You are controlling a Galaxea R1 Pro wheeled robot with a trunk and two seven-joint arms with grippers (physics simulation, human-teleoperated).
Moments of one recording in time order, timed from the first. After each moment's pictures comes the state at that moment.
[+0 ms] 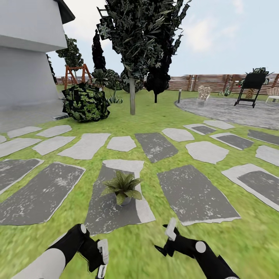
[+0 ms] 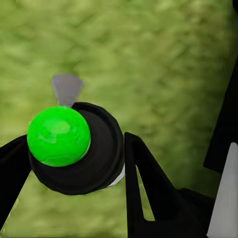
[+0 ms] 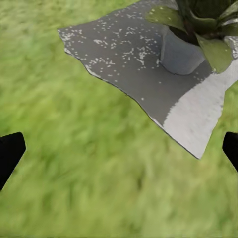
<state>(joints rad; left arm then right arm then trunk) -0.64 0.03 0.05 -0.39 -1.02 0.06 -1.11 -0.45 -0.02 0.02 -0.59 0.56 -0.31 0.65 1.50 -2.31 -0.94</state>
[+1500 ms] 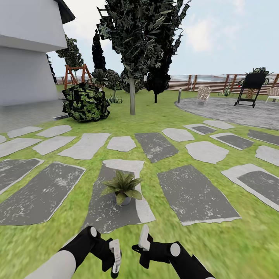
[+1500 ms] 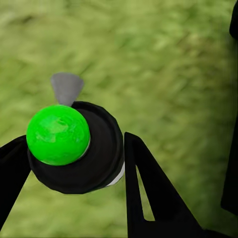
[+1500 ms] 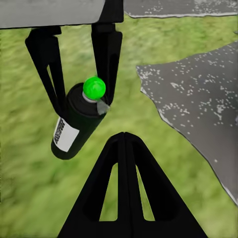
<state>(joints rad) -0.63 -0.05 0.02 -0.38 -0.99 -0.02 -1.01 -0.45 0.12 0.25 -0.59 0.56 -0.31 0.71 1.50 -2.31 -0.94</state>
